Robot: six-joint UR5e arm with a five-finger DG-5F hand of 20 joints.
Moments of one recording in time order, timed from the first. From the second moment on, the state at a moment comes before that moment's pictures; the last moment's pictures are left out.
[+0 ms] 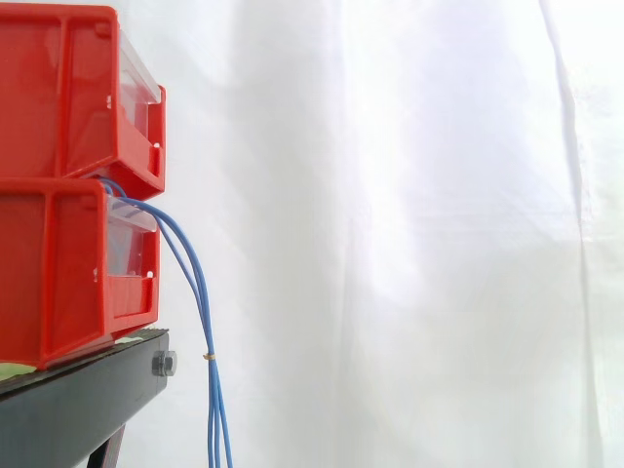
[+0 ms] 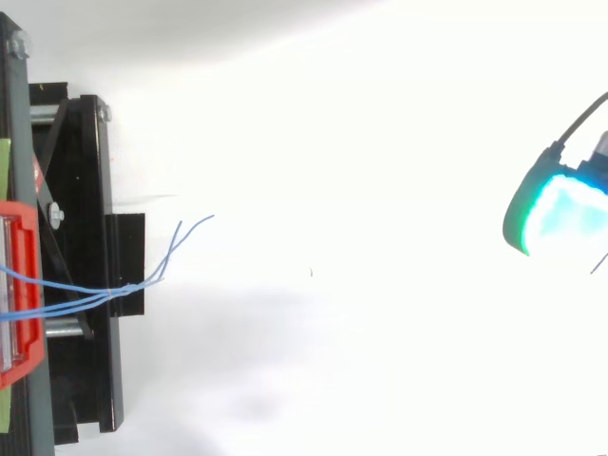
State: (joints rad) arm 0.08 -1.67 -1.67 -3.08 -1.46 -0.11
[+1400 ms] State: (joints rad) arm 0.09 -1.82 -1.68 -2.89 -1.46 -0.17
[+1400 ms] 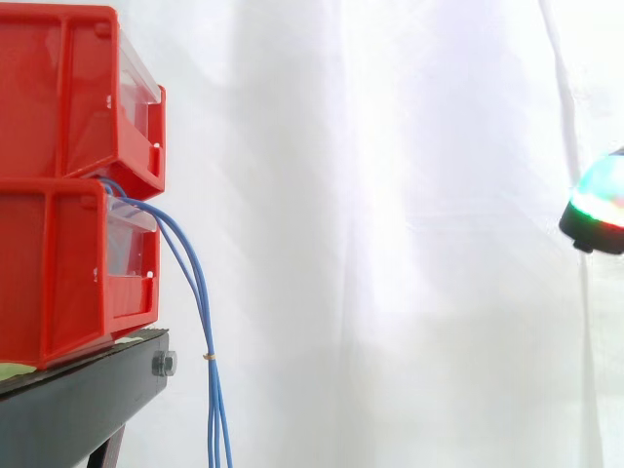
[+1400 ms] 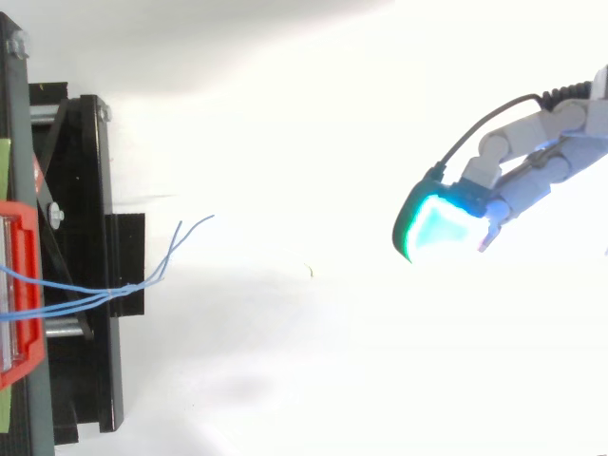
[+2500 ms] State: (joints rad) arm 0.10 -1.99 -1.68 -2.52 -1.25 -0.19
